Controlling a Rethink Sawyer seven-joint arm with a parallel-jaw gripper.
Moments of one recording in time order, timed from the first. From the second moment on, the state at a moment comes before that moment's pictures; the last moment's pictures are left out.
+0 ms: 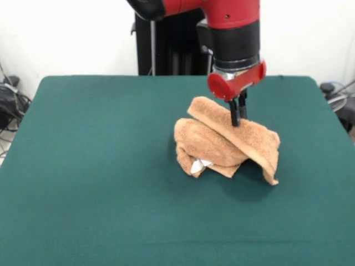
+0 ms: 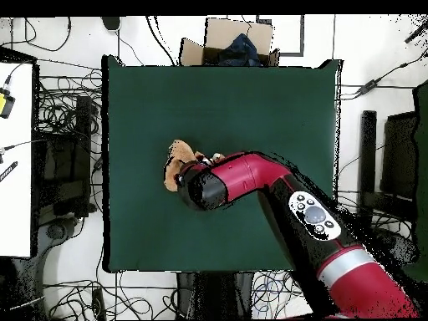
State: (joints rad) arm -0.64 -0.65 0.69 1.85 -0.66 0.49 1.40
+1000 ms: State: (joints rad) arm -0.75 -1.09 0.88 1.92 -0.24 1.00 1.40
